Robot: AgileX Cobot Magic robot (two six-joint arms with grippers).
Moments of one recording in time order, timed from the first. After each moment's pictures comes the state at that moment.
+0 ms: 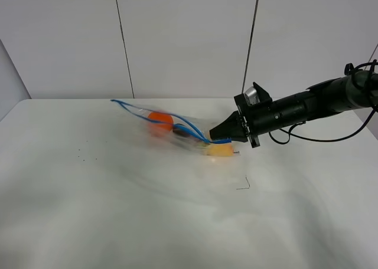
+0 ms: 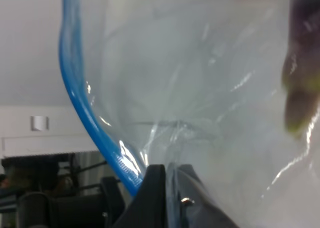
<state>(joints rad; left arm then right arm) 0.00 -0.01 -0.50 -0.06 1.06 0.14 0.09 2.09 -1.23 1.35 1.21 -0.94</state>
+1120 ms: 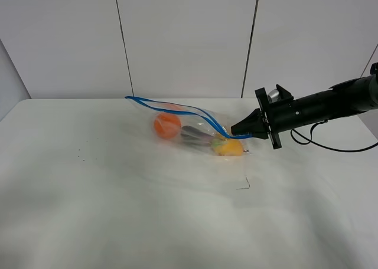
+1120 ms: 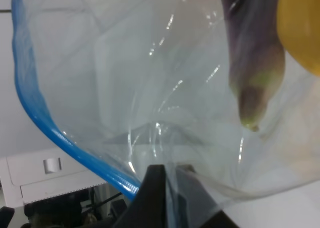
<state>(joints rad) 0.00 -0.01 -0.50 -0.06 1.06 0.14 -0.03 2.09 -1.23 1.29 1.21 -0.79</state>
